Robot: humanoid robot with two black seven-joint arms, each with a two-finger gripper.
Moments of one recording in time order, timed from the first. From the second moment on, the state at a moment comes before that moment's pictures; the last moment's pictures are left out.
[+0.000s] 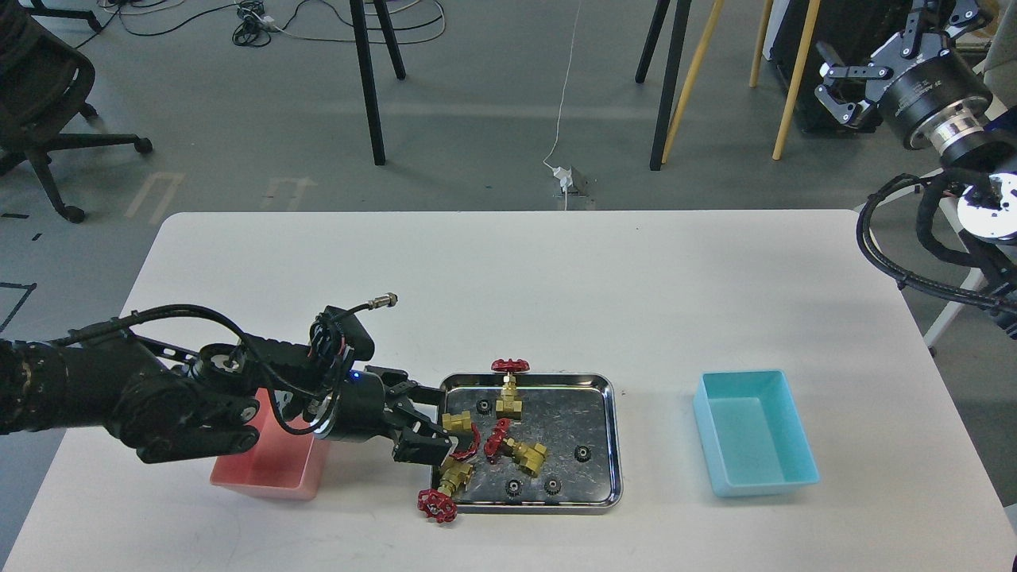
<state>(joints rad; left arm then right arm) -1.12 0.39 0.62 -1.12 1.32 0.17 -0.49 0.99 -0.46 0.66 0.50 0.06 0.49 0.22</state>
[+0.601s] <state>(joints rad) -1.10 0.39 0.62 -1.12 1.32 0.20 -0.49 0.98 -0.46 0.66 0.49 0.06 0.49 0.22</state>
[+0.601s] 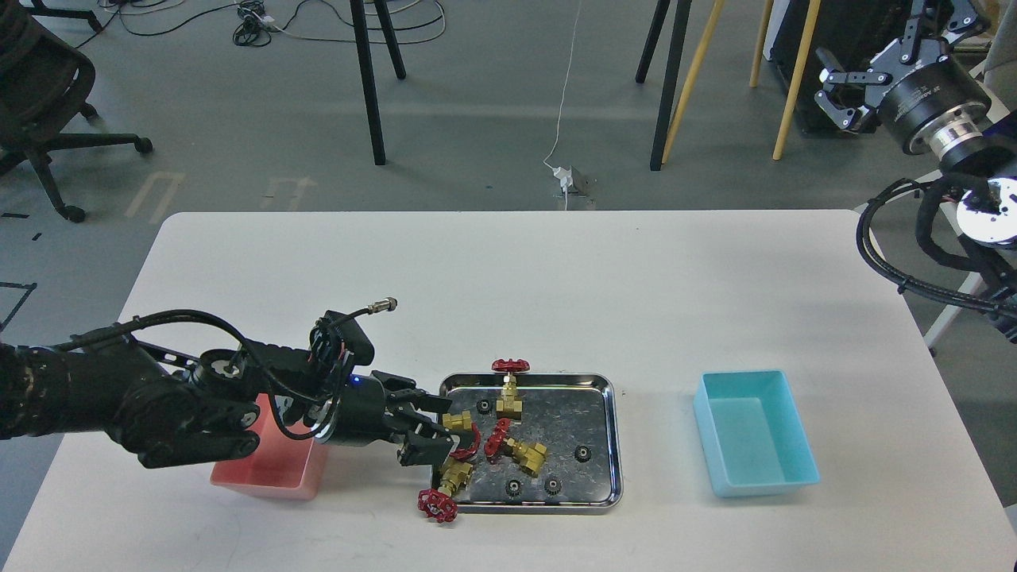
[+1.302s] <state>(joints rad) -1.10 0.37 0.62 -1.12 1.32 0.22 -0.49 0.97 -0.46 0.66 0.49 0.06 0.49 0.22</state>
